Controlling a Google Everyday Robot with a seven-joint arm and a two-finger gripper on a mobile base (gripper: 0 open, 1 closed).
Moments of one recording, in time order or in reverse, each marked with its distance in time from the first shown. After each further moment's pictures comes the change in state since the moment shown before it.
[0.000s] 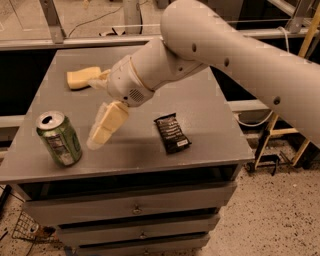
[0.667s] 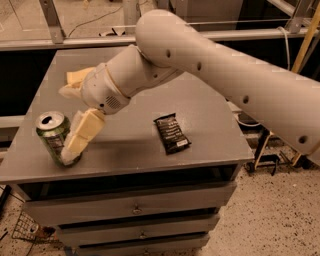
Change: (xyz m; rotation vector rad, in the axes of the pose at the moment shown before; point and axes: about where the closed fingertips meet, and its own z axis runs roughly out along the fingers) arm -0.032 0.019 0.045 -0.126 -0.099 -0.036
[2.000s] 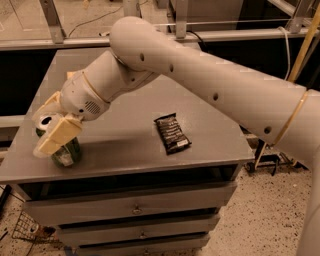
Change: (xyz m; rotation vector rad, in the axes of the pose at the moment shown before) arm -0.014 0.006 0.042 -0.116 -0.023 0.000
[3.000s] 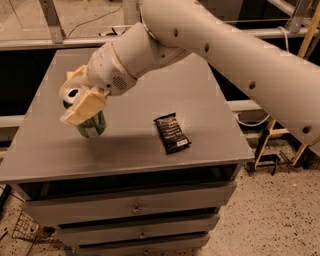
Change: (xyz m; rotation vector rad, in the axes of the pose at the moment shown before) arm -0.001 -0.019 -0.074 0.155 0.047 -0.046
